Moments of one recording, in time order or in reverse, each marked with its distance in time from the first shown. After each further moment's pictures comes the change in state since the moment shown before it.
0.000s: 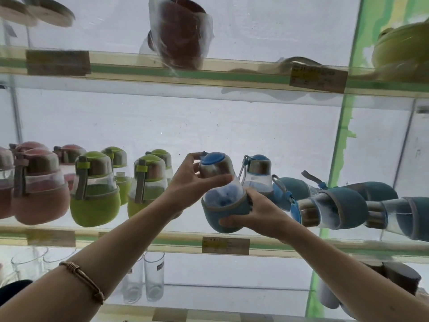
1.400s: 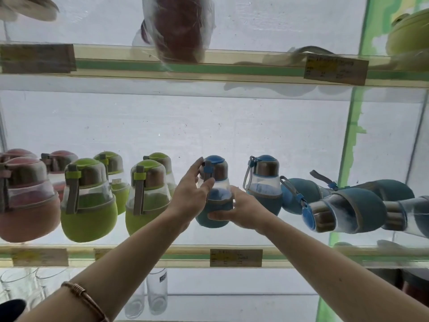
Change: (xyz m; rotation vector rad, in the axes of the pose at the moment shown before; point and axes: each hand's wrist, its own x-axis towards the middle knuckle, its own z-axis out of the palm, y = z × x) left_hand 0.023 -0.035 0.001 -0.021 0.073 -0.100; right_hand 0.065 0.014 0.028 -0.091 0.026 0.201
